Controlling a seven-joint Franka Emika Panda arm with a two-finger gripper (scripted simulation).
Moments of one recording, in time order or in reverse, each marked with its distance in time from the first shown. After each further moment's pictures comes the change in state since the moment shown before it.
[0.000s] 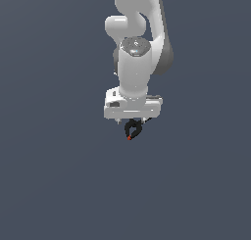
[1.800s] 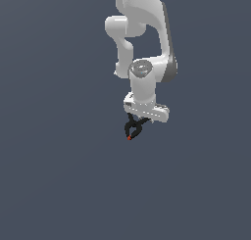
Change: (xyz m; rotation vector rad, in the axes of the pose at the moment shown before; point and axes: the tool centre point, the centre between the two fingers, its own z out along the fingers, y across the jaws) arm -0.072 -0.082 0.083 0.172 -0.097 0.514
